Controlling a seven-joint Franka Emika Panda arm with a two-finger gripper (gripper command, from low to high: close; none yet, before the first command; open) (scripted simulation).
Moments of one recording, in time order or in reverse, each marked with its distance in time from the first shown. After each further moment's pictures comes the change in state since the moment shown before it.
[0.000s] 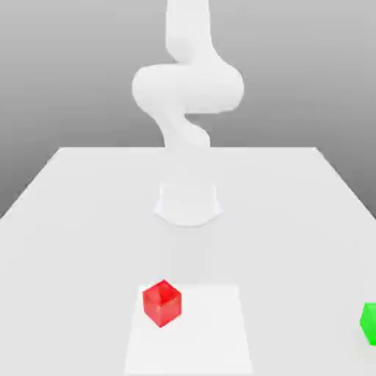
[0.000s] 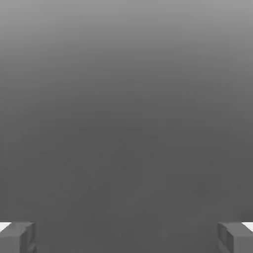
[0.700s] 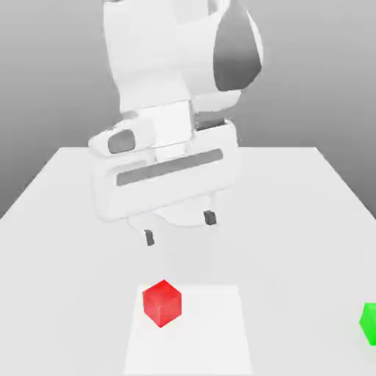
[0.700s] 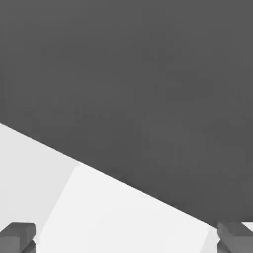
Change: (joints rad) arm 0.251 0.565 -0.293 -0.309 0.188 0.299 -0.678
